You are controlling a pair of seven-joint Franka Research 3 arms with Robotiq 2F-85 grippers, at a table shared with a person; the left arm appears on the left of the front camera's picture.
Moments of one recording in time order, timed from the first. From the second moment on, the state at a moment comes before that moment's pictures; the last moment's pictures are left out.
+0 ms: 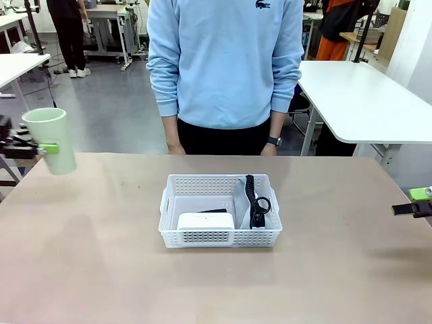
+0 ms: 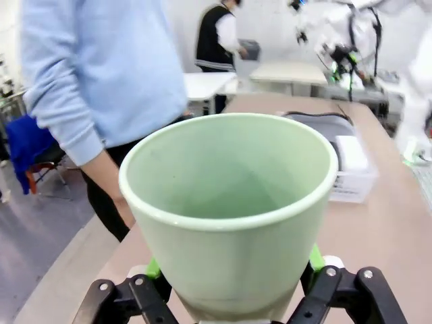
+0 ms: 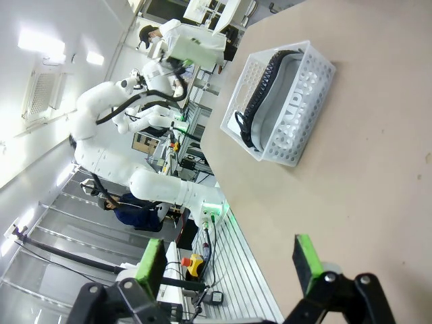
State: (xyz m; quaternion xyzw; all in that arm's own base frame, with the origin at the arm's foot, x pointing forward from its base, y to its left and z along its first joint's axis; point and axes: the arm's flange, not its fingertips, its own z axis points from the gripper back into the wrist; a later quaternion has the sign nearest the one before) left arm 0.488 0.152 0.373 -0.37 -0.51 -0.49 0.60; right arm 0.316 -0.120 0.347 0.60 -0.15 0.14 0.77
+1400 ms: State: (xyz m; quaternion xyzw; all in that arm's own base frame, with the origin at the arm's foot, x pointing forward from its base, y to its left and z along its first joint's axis) left arm 0.346 0.012 0.444 -0.23 -0.43 -0.59 0.64; right arm 0.315 -0.120 0.347 0.60 -0.15 0.14 0.77
